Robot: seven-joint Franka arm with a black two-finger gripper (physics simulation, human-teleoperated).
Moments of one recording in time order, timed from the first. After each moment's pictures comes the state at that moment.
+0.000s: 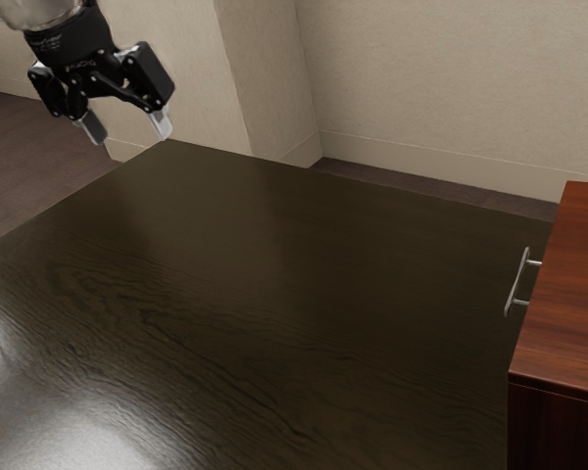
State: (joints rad) arm -0.18 -0.08 0.26 -1.22 0.01 1.35 -0.24
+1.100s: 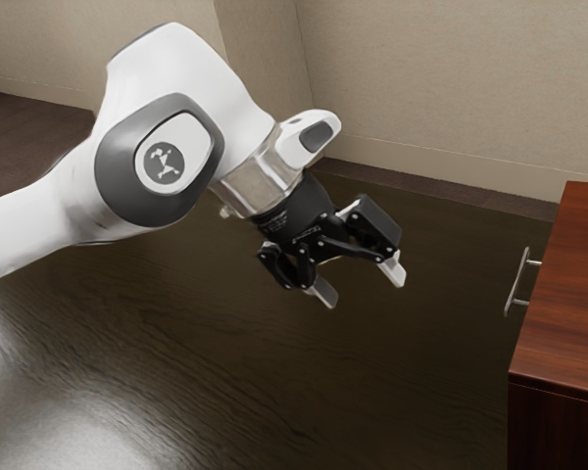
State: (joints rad) arm 0.55 -0.18 -0.67 -1.82 -0.55 1.94 -0.31
